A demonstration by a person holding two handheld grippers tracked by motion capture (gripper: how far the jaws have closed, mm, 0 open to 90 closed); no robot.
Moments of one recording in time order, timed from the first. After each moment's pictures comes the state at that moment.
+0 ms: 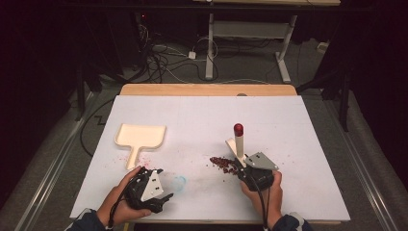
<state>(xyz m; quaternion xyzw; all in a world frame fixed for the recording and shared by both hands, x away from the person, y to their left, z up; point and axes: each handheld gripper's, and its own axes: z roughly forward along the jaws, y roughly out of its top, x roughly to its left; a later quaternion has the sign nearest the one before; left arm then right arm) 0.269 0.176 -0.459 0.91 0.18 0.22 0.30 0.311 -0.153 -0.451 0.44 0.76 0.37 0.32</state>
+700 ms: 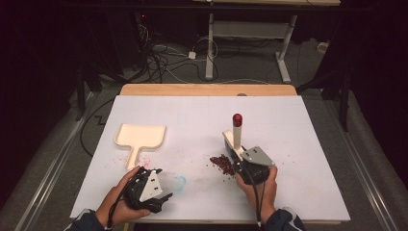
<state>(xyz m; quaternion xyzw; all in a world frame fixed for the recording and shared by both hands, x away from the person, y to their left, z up) 0.269 0.179 -0.458 0.91 0.18 0.23 0.30 0.322 -0.152 -0.440 0.43 0.73 0.41 0.34</state>
